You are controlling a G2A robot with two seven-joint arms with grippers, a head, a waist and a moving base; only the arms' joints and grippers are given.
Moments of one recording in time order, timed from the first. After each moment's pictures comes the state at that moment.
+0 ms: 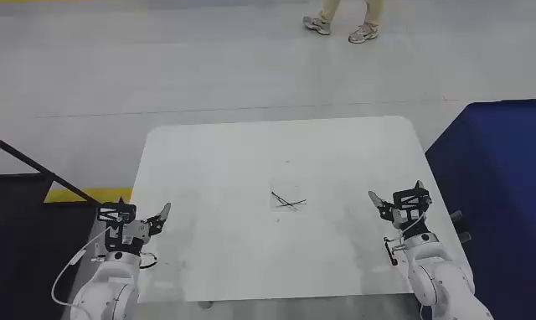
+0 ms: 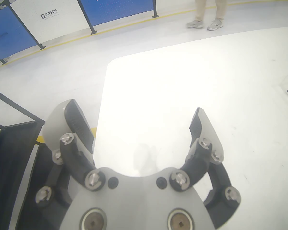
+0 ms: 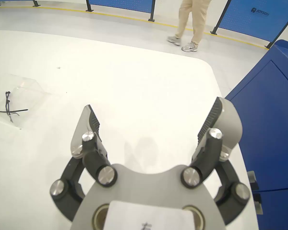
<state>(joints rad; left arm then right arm) 1.73 -1.15 -1.60 -1.80 1.33 0.00 0.00 -1.73 -1.15 1.60 -1.80 -1.33 0.00 0.00</state>
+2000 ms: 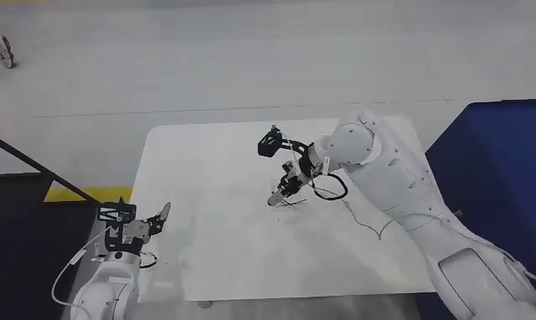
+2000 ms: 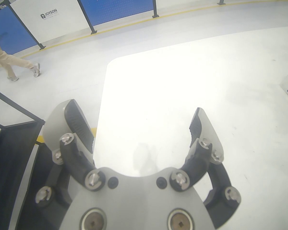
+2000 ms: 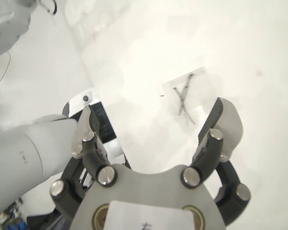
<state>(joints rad) 1.73 -1.15 -1.60 -1.80 1.33 0.00 0.00 -0.48 -1.25 0.74 -1.28 -0.23 -0.31 1.51</state>
